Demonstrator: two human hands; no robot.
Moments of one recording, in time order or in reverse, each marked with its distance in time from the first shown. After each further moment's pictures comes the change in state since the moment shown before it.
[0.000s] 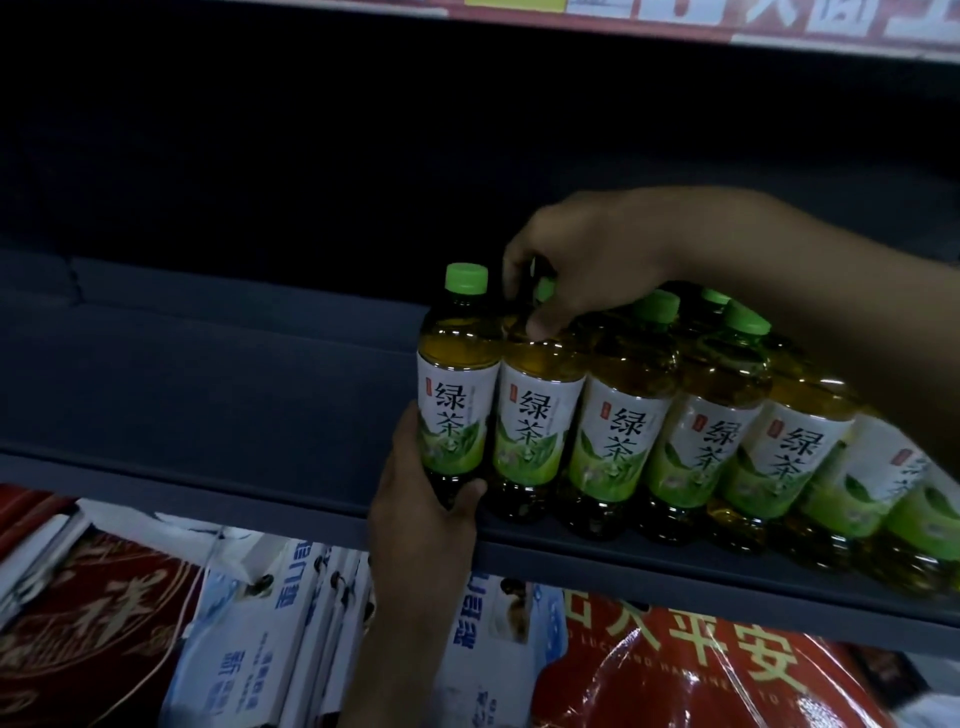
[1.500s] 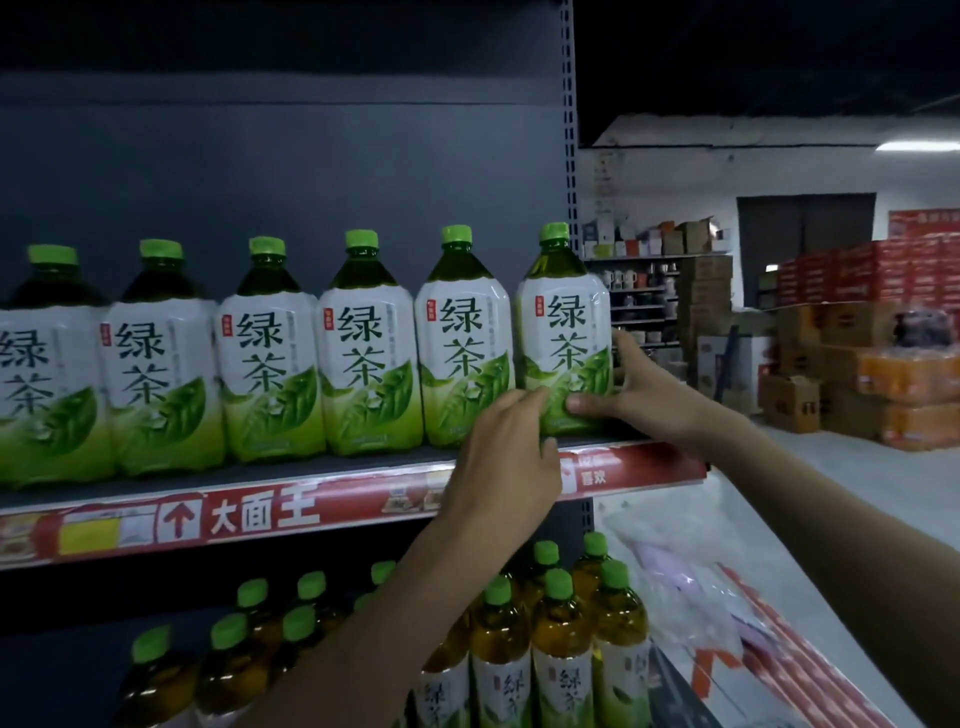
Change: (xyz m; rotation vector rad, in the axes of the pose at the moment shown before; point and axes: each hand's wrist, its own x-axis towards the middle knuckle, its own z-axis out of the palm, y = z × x) left_hand -0.021 0.426 0.153 0.281 -0.309 0.748; right_hand -0.284 0.277 -0.050 1.063 0.793 0.315
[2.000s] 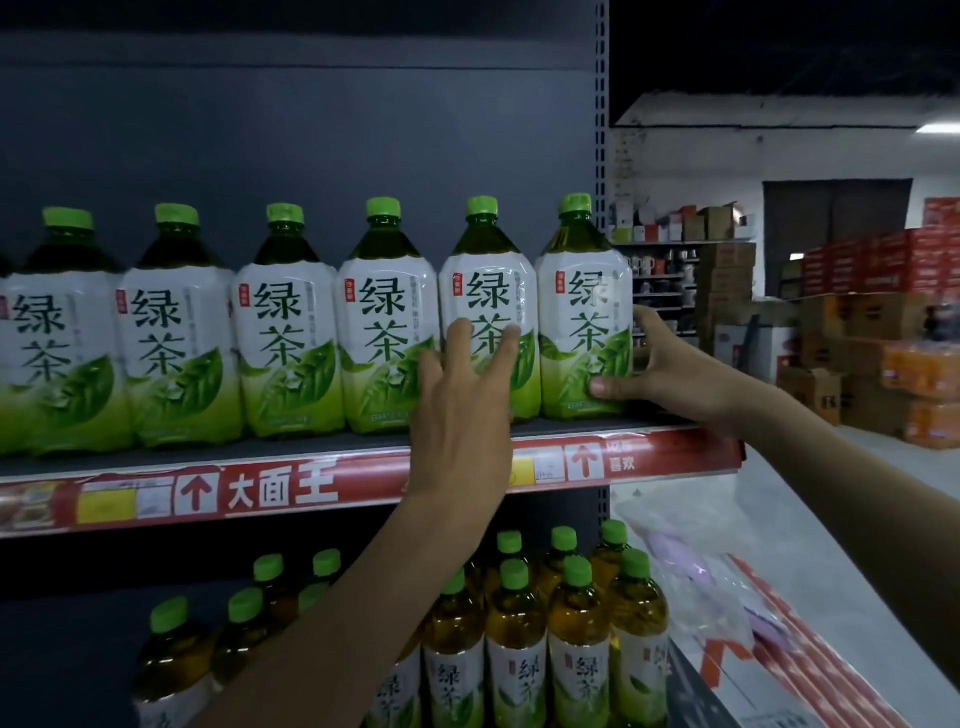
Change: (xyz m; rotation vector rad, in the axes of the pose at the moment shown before) left_hand 0.011 -0.044 -0.005 0.400 0.266 0.001; right_hand 0.009 0.000 -0.002 0.003 -0.084 0.033
